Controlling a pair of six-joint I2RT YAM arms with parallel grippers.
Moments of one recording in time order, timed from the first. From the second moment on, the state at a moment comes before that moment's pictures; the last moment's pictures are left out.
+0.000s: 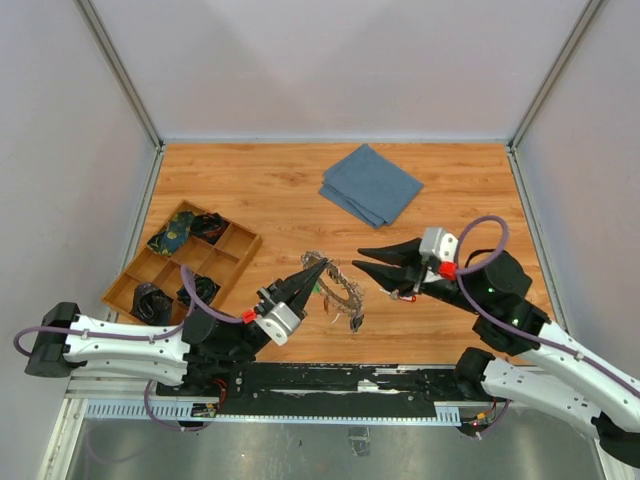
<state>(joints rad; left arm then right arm) -1.53 0.85 0.49 0.91 -0.56 0.77 0.95 0.68 0.78 0.10 -0.29 -0.13</state>
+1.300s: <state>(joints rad) -1.42 0.61 0.38 0.82 -0.34 0.06 0.95 0.83 0.97 -0.04 -0.49 0.10</state>
